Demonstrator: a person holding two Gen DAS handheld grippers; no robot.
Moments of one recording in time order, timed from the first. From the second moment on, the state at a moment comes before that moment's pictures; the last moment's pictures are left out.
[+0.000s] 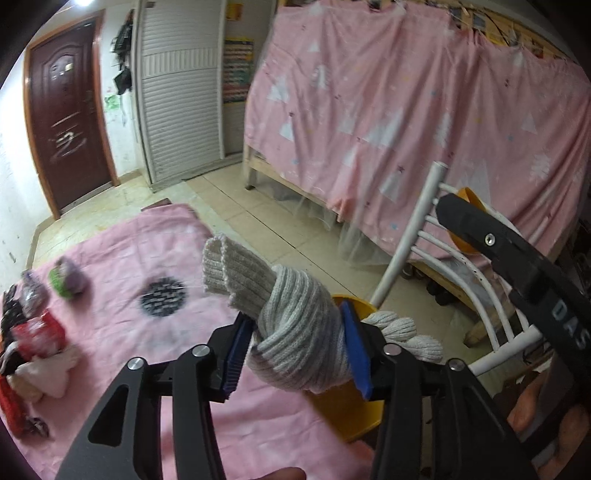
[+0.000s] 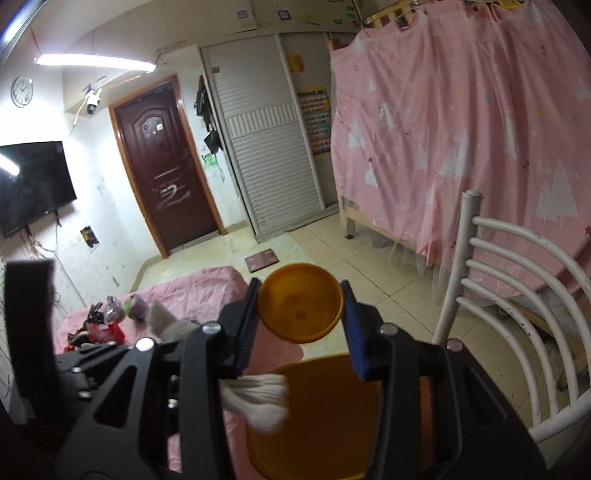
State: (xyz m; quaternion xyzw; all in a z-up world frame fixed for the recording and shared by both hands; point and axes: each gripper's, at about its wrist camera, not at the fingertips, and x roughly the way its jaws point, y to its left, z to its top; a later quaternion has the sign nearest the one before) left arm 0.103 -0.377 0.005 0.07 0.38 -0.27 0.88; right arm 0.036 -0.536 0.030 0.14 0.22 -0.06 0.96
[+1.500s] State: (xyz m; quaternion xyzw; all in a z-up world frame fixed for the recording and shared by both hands) left arm 0.120 -0.123 0.041 -0.05 0.37 -0.07 0.93; right arm 0.093 -0.372 0.034 0.07 0.27 0.05 0.96
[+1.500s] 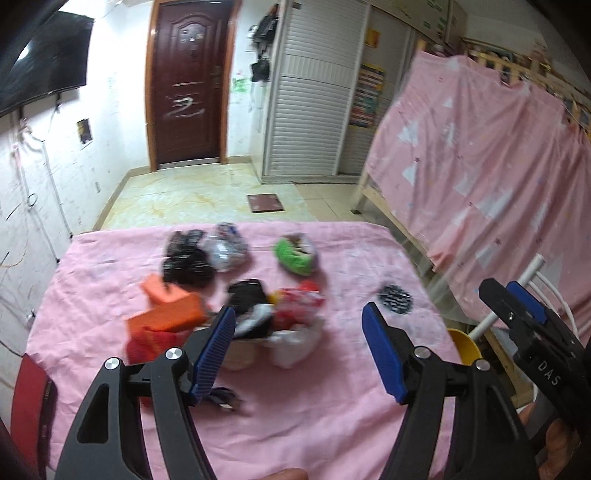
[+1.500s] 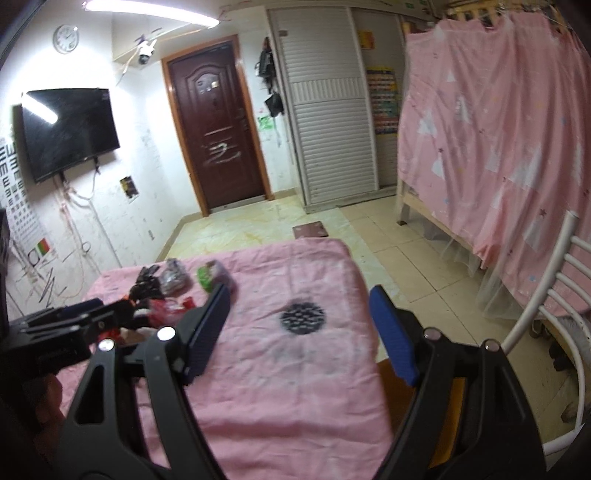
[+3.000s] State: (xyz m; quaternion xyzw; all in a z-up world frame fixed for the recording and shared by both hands) left arm 0.141 -0.013 -0.046 -0.10 0.45 -0.04 0.89; right arm 0.150 -0.235 -0.047 -0.02 0.41 0.17 0.90
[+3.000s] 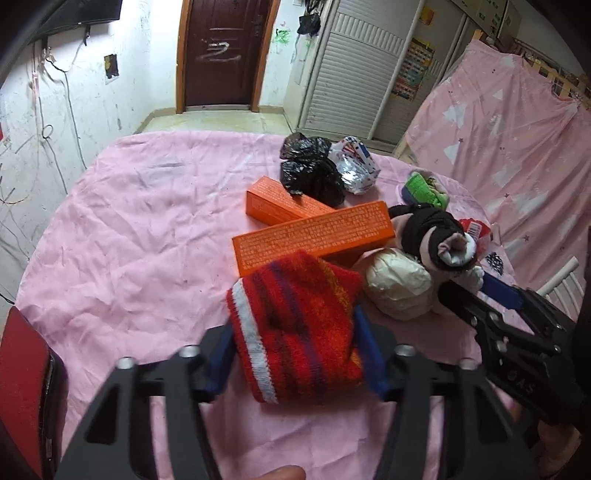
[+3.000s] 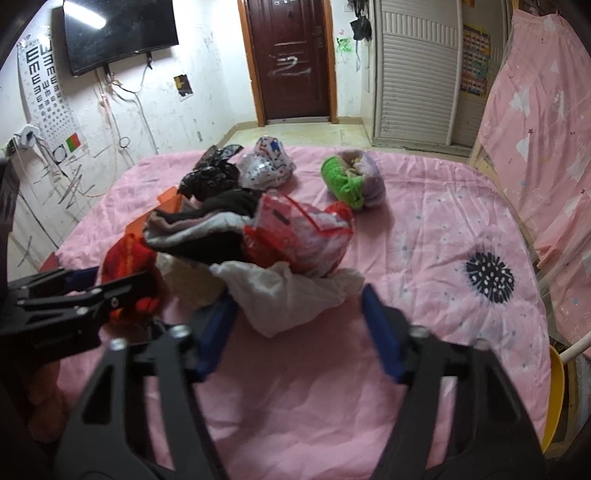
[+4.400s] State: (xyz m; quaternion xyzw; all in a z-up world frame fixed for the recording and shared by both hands) left arm 0.078 -0.123 0.054 -0.02 0.32 -0.10 0.94; right arm 0.053 -0.390 0.049 0.08 0.23 0.10 0.96
